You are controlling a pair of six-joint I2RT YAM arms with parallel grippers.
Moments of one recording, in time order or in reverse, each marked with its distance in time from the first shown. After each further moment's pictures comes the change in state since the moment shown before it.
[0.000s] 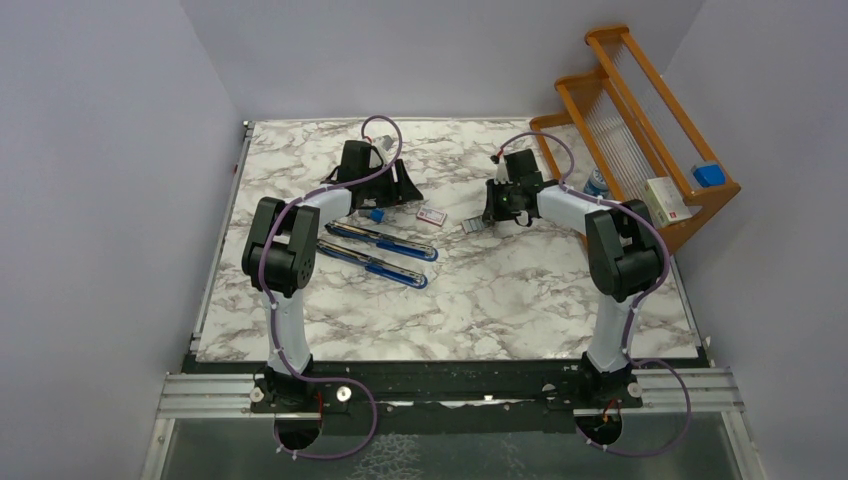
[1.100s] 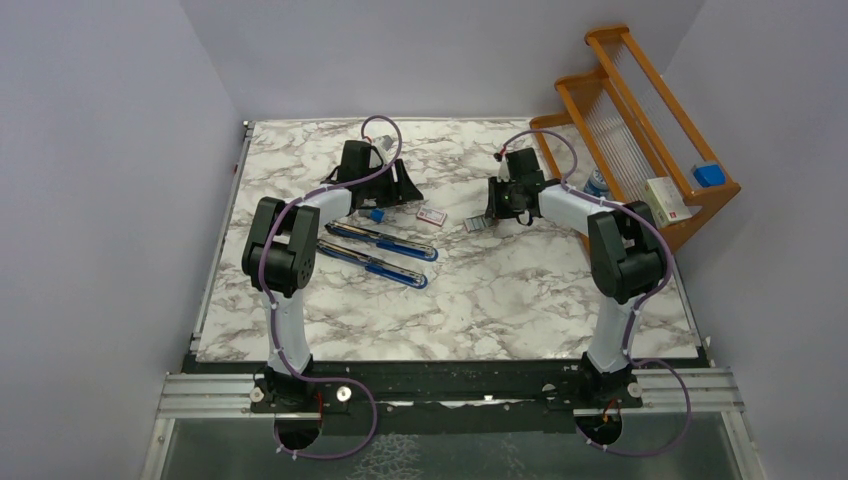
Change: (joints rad) left arm 0.000 0.000 0.000 0.000 0.002 -0.008; right arm 0.002 -0.019 0.000 -0.007 0.051 0.003
